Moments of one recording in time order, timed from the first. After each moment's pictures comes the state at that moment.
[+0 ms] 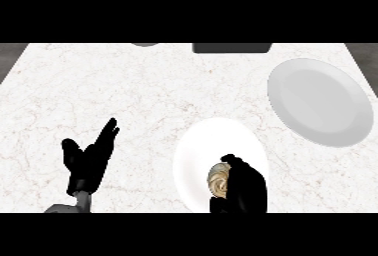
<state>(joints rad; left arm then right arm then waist) -0.01 0.18 -0.16 -1.44 0.20 0.13 0.18 -0.04 -0.01 0.65 -1.66 1.03 -0.04 1.10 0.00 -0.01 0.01</state>
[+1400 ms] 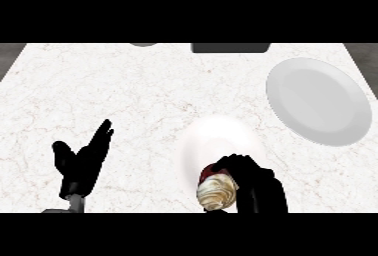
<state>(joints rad) 0.02 0.18 -0.12 -1.48 0.18 0.10 0.20 -0.03 -0.14 0.77 -1.99 1.23 -0.31 0.76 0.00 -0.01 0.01</state>
